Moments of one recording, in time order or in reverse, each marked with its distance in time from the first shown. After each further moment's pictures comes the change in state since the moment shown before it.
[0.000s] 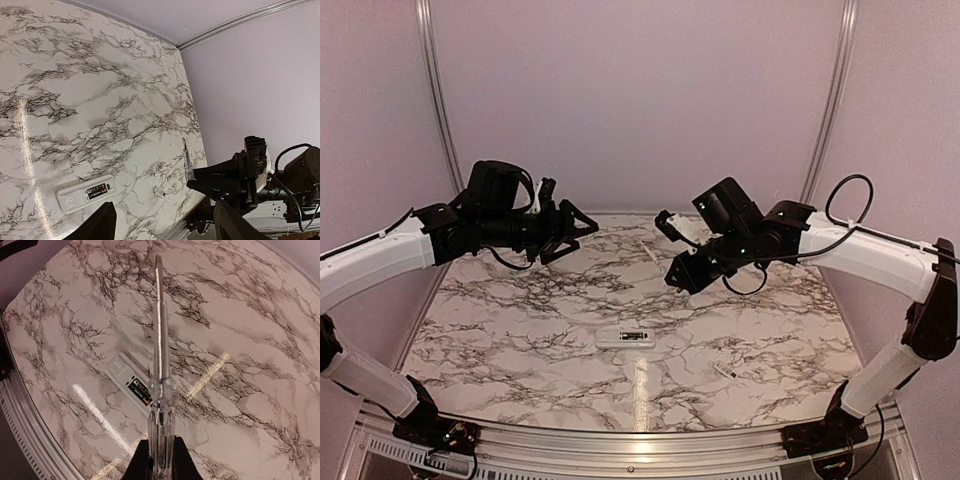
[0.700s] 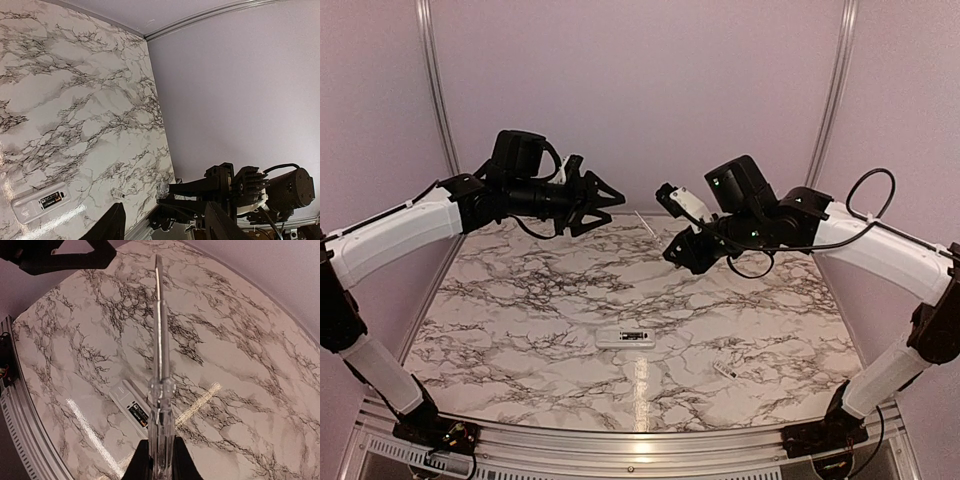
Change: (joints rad) left arm -0.005 0.196 0.285 -0.013 0.155 -0.114; right arm 0.000 -0.050 0.068 0.035 -0.008 -0.101
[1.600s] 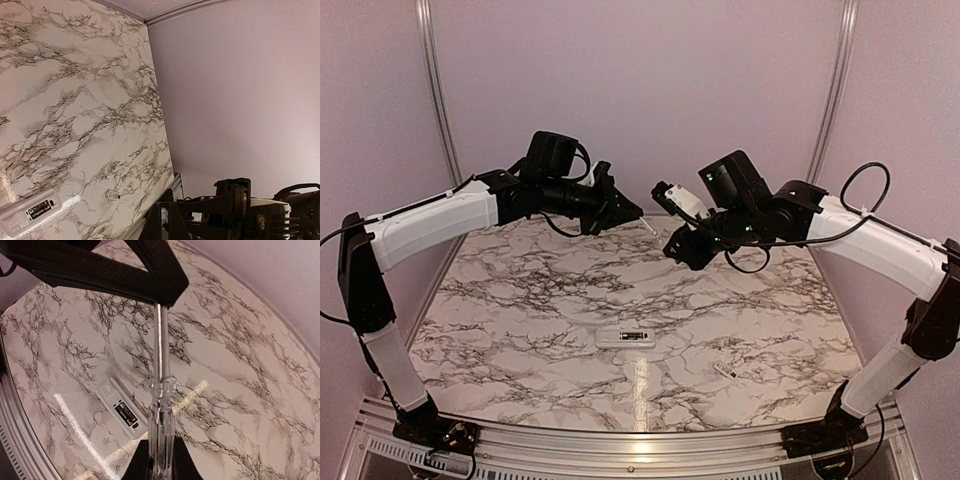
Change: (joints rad) left arm -0.025 0.204 0.169 -0.005 0.064 -0.014; right arm 0.000 0.044 0.066 -0.048 0.045 -0.058
